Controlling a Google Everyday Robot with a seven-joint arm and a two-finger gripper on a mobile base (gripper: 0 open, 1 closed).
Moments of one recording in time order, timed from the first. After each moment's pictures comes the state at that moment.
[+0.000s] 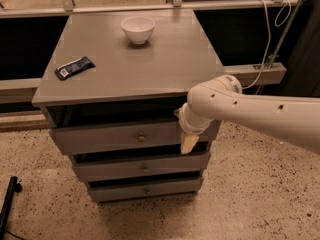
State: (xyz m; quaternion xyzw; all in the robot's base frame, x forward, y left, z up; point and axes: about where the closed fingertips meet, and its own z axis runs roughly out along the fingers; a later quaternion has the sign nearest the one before) arm 0.609 -0.079 0.656 -0.75 0.62 -0.07 0.21
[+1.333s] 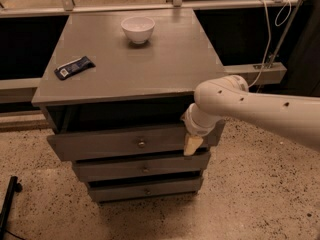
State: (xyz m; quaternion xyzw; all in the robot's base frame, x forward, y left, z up) arm 0.602 -0.097 0.647 -0.72 0.67 -0.03 0.19
